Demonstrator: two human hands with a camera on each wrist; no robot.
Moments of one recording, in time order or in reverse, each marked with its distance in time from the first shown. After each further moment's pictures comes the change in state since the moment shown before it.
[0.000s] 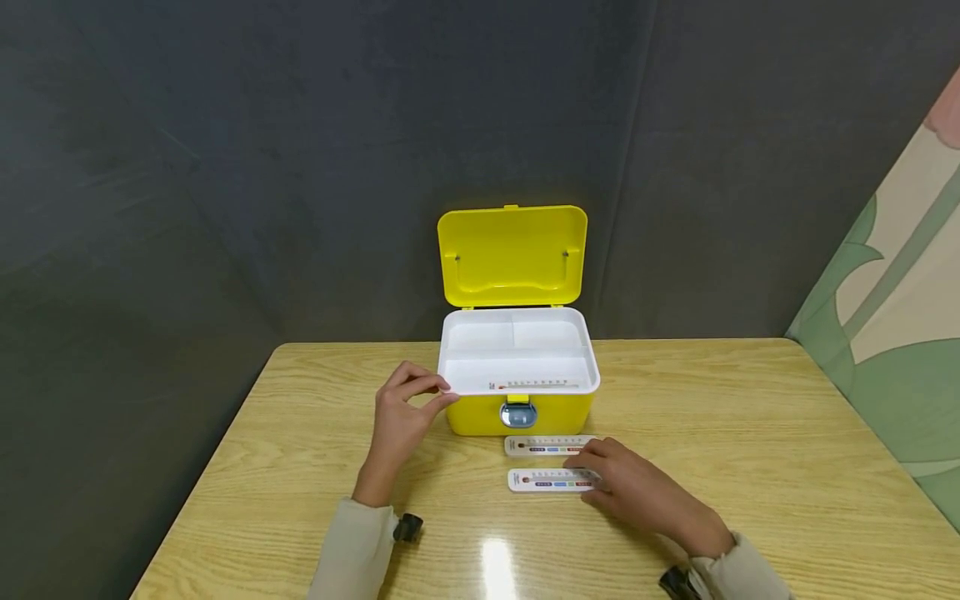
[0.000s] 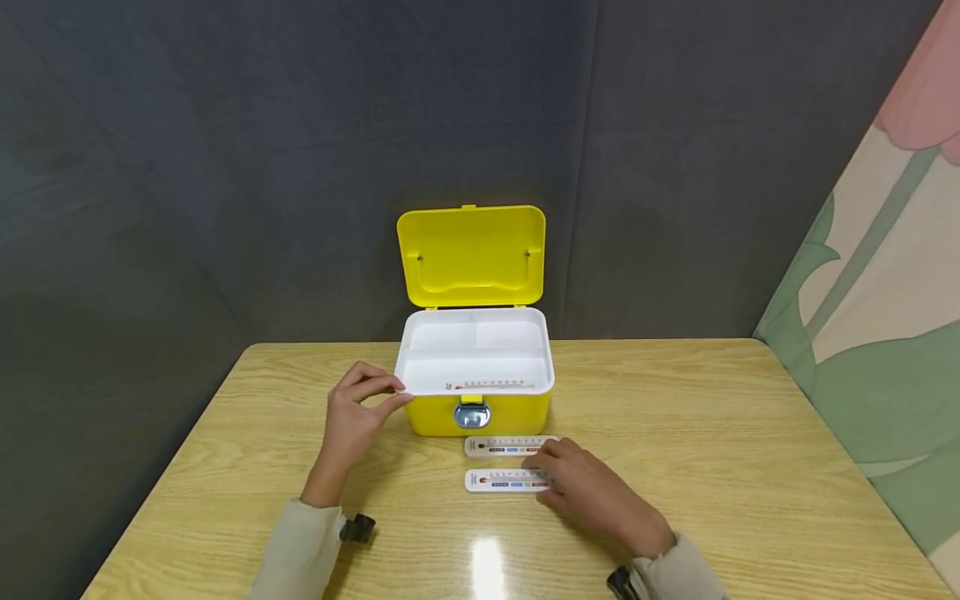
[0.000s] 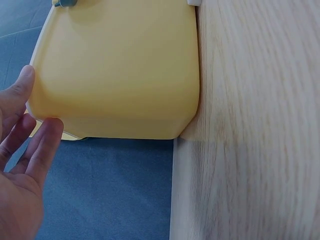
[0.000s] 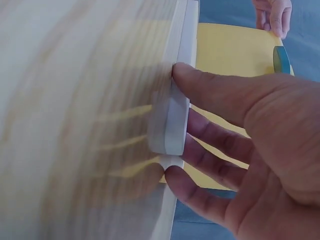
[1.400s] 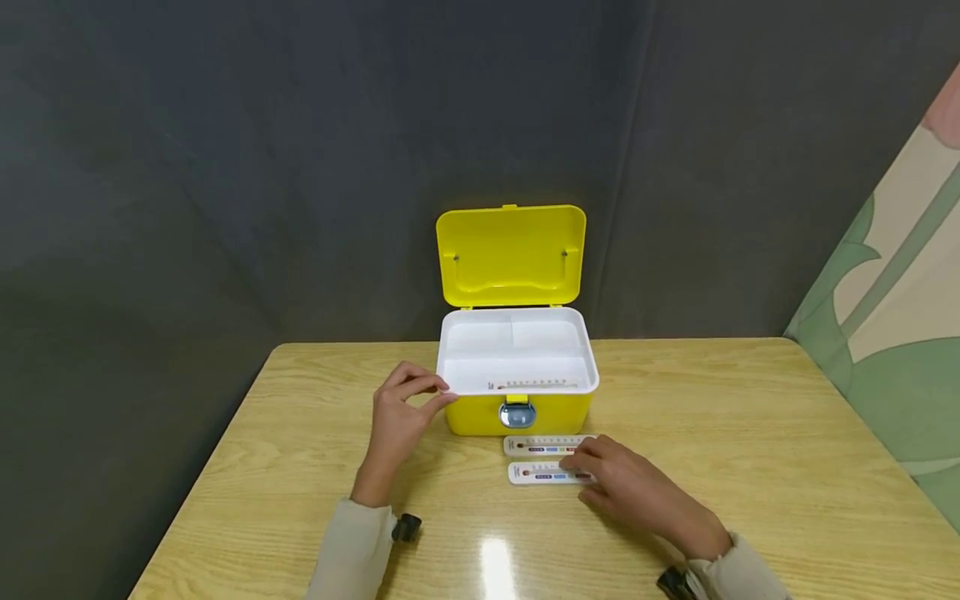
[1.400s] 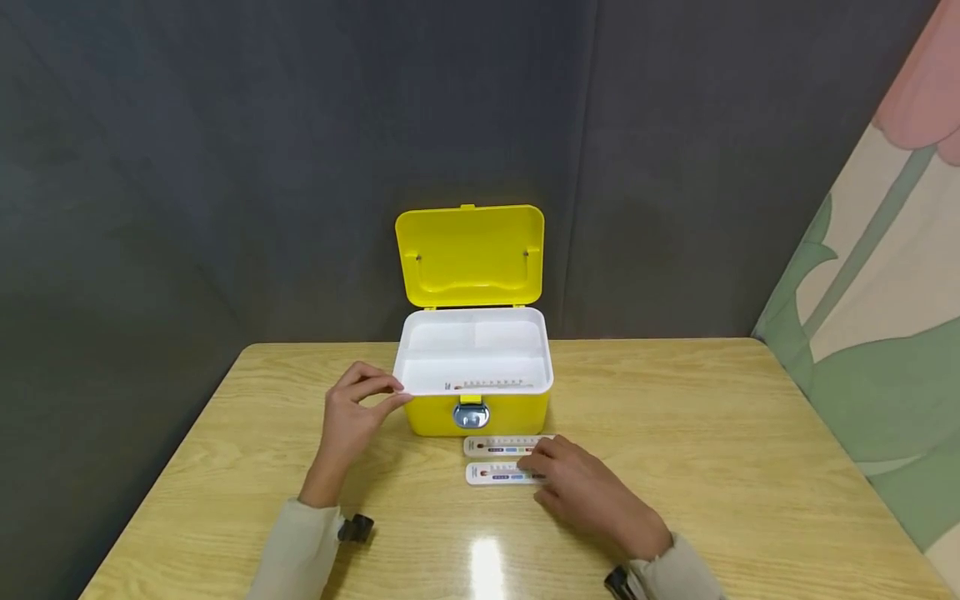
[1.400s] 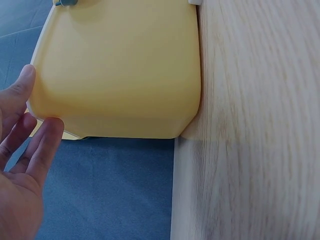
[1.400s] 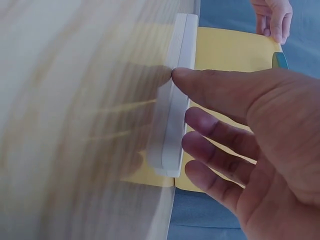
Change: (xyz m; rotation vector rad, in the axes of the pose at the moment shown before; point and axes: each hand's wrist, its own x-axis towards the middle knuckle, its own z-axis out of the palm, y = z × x) left_hand 0.003 0.019 -0.003 -0.005 0.013 -0.002; right_hand 0.002 -0.006 0.001 -0.078 0.080 -0.052
